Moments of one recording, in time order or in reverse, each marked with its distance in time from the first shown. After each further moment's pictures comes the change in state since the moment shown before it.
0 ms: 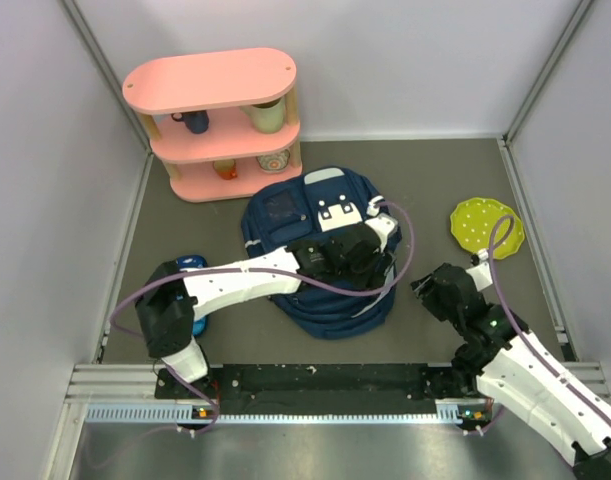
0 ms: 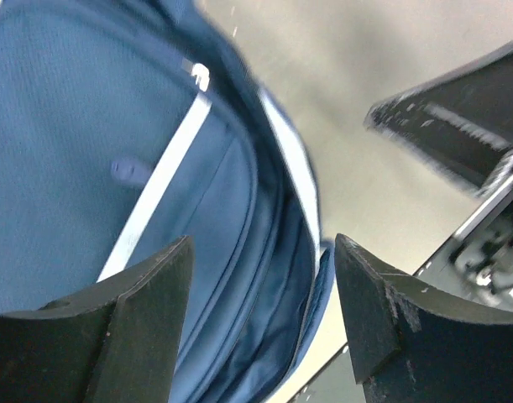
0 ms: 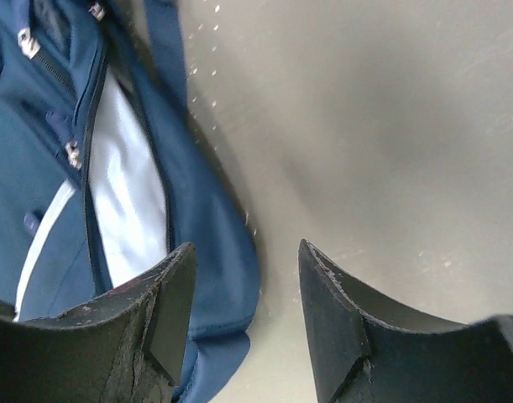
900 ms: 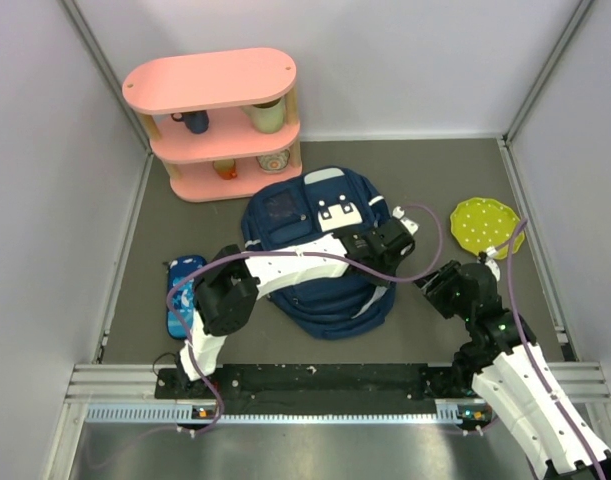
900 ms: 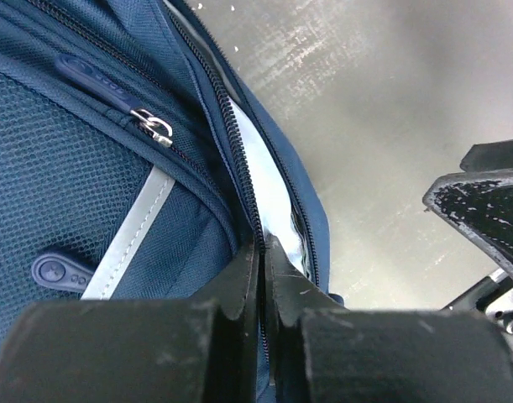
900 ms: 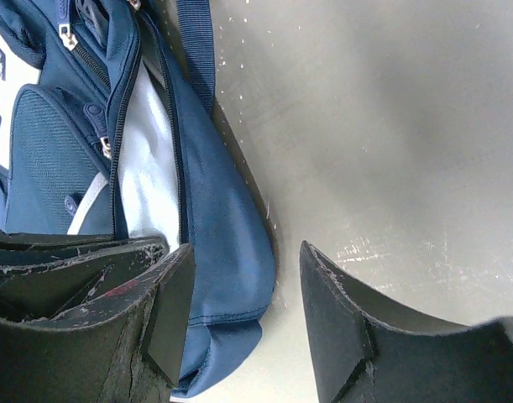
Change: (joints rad) left arm 0.028 0.373 0.373 -0.191 0.039 -0.039; right arm -0.323 -0.051 -0.022 0.048 -0.325 -0.174
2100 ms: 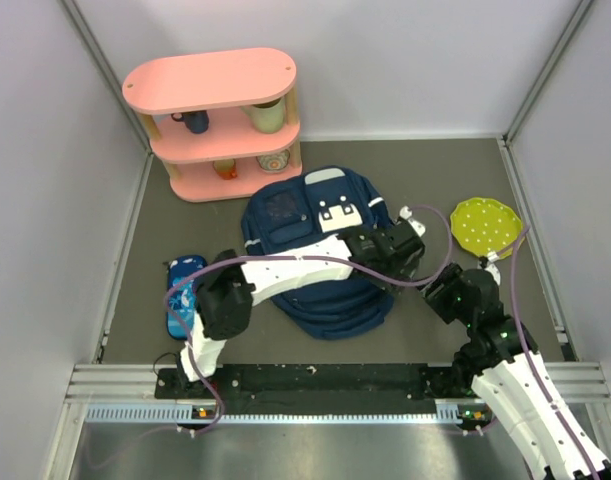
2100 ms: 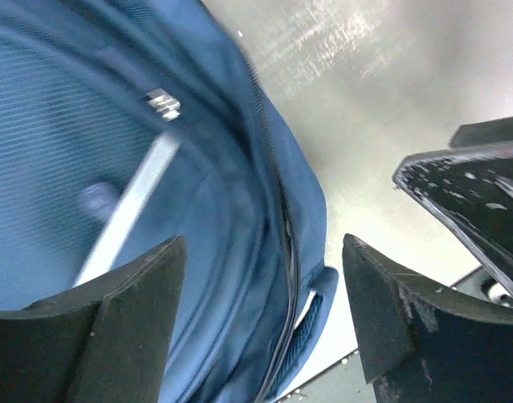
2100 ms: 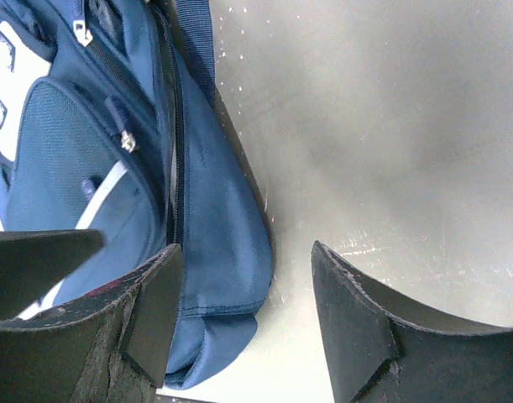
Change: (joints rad) left arm -0.056 0.037 0.115 -0.164 -0.100 0.004; right arm 0.000 -0.073 -0.033 -0.015 -0.015 0.006
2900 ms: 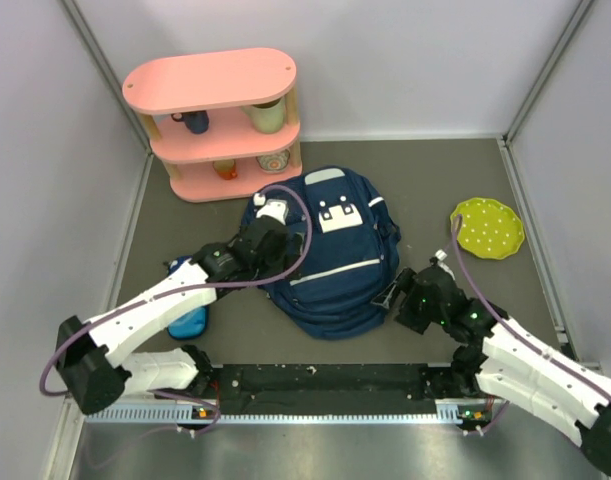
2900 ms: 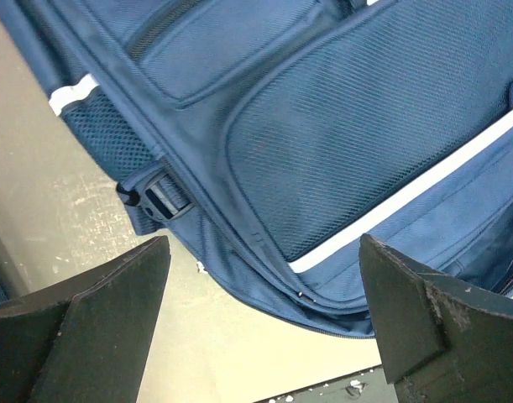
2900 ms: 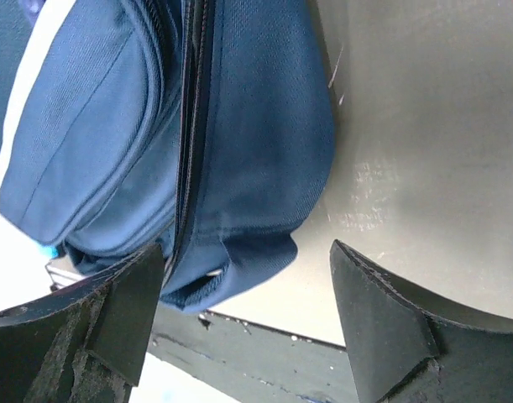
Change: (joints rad) left arm 0.325 -0.848 -0.775 0.133 -0.105 -0.104; right arm 0.374 0.240 0.005 0.114 -0.034 0.140
